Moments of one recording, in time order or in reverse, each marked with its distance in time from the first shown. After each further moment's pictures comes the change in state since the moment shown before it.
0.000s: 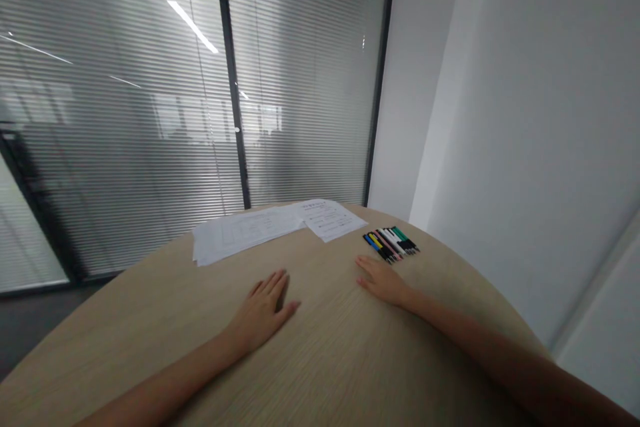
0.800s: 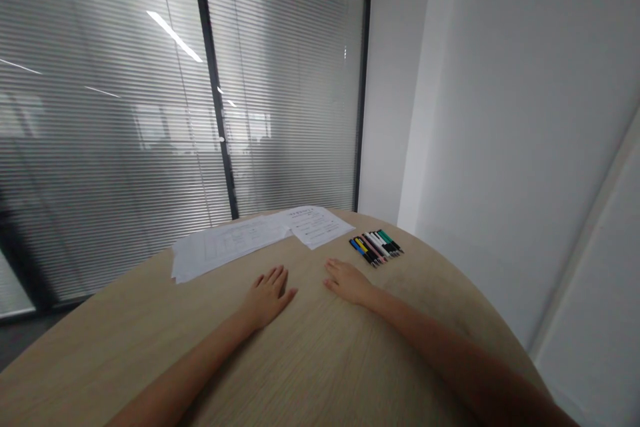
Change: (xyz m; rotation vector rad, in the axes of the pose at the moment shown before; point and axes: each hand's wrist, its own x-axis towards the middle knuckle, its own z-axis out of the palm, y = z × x) left_hand 0.056 0.010 0.010 0.089 -0.071 -0.007; right_hand 0.033 -0.026 0.006 0.032 -0.017 -0.031
